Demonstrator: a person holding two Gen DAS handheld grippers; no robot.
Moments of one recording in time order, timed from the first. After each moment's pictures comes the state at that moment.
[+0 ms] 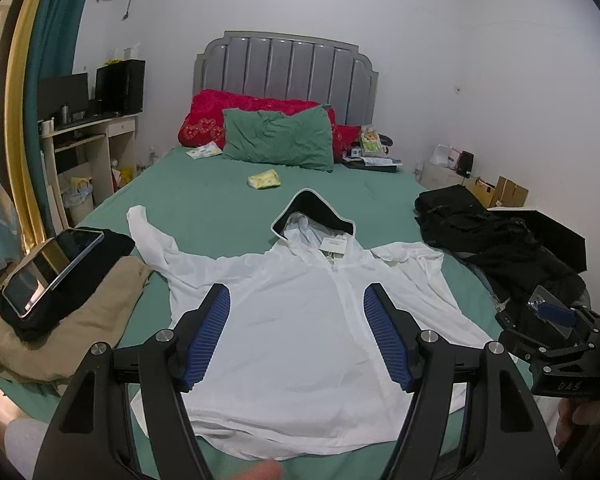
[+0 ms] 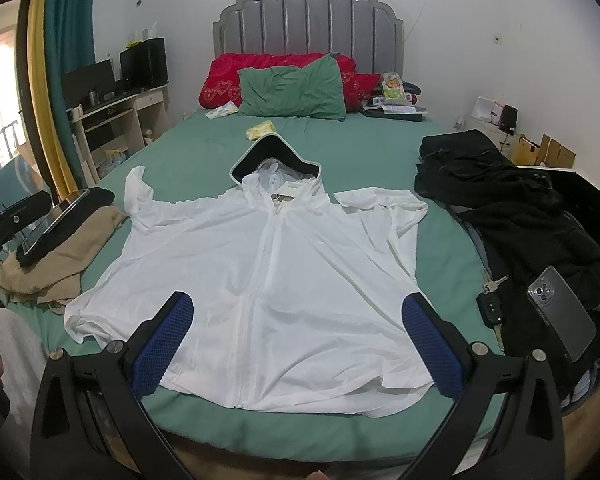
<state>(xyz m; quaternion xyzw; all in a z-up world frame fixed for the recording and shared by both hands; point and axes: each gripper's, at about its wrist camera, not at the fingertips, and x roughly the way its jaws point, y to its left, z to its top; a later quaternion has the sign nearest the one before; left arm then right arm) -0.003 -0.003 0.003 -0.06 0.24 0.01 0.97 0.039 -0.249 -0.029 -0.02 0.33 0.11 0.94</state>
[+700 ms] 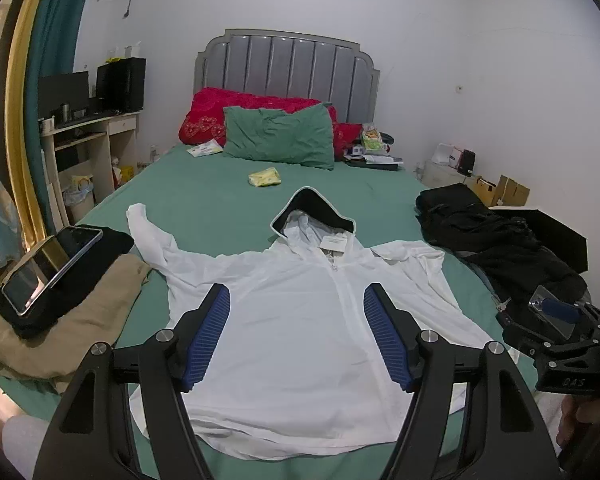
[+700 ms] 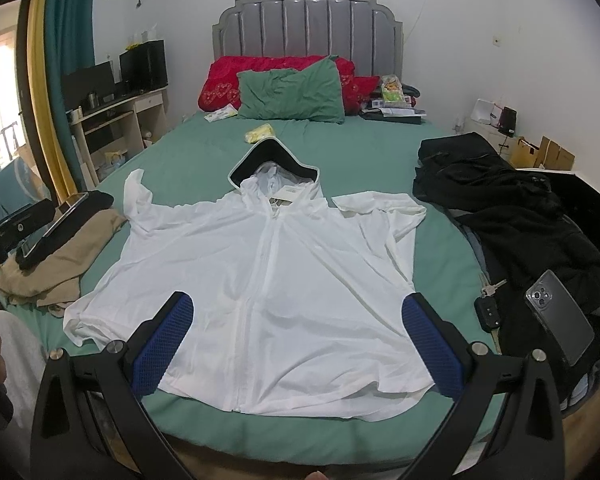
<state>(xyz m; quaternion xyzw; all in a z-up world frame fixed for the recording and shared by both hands) 0.000 -0.006 0.003 -0.06 0.24 0.01 0.97 0.045 -0.250 -0.028 -0.02 0.32 0.11 0.94</state>
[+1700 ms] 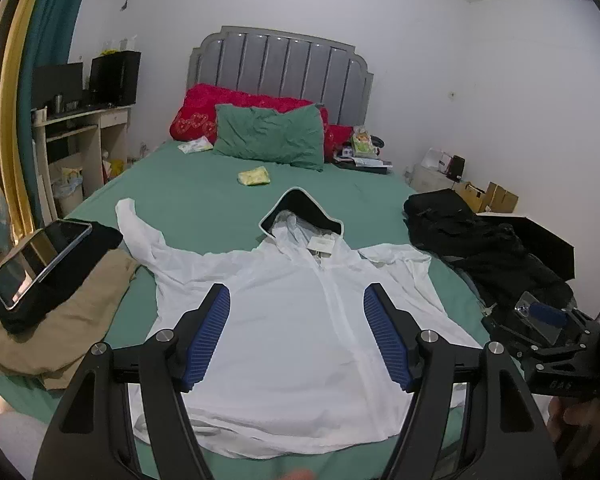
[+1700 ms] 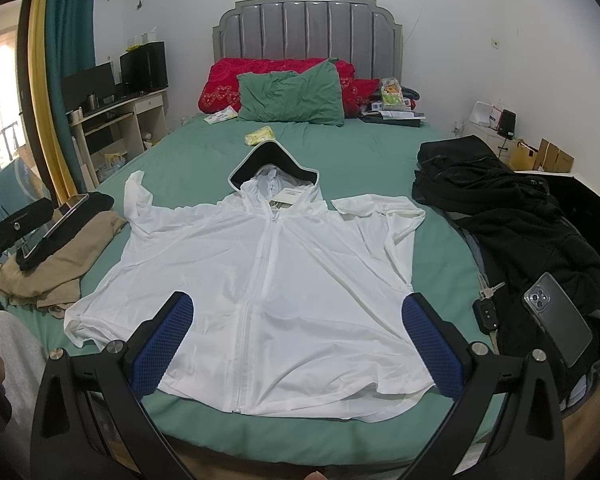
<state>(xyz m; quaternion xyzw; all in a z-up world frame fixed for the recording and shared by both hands) 0.000 -0.007 0.004 -0.08 0.24 -0.01 0.97 0.045 -0.251 -0.027 -0.02 0.32 0.11 0.94</state>
